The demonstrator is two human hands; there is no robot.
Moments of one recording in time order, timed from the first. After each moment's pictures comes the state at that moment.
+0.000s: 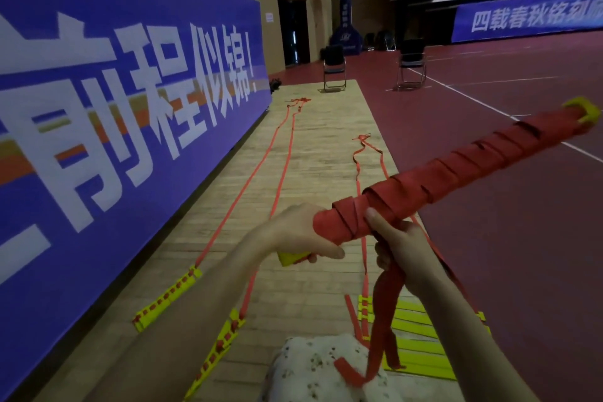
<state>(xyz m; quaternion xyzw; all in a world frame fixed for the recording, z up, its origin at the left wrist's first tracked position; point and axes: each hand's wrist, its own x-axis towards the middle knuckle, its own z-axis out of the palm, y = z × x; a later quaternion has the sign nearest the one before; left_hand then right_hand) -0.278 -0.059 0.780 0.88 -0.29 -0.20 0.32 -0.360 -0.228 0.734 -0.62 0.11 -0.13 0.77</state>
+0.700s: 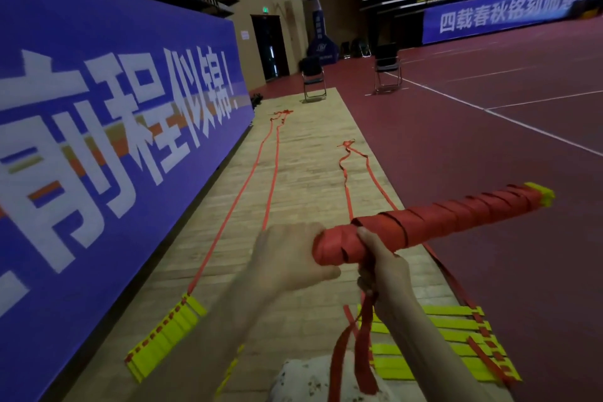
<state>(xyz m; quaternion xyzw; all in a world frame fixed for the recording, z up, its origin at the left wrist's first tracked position) -0.302 -0.076 0.778 0.94 -0.32 0.10 0.02 -0.355 -0.213 0.712 -0.42 0.25 -0.18 0.85</state>
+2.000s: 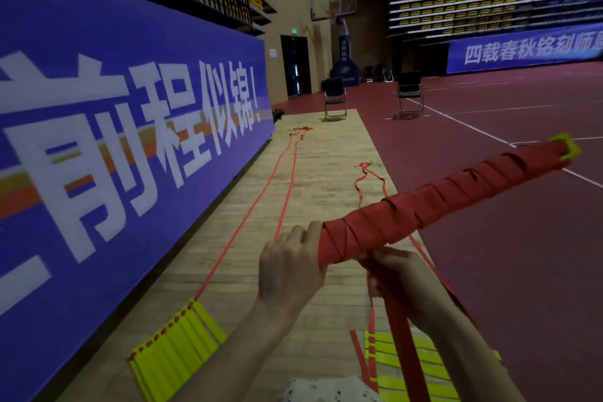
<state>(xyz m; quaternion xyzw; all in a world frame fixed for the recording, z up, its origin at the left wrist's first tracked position) -0.304 -0.059 0.751 0.86 -0.24 0.44 0.06 -0.366 -0.225 0.749 -0.57 0.06 -0.05 0.82</state>
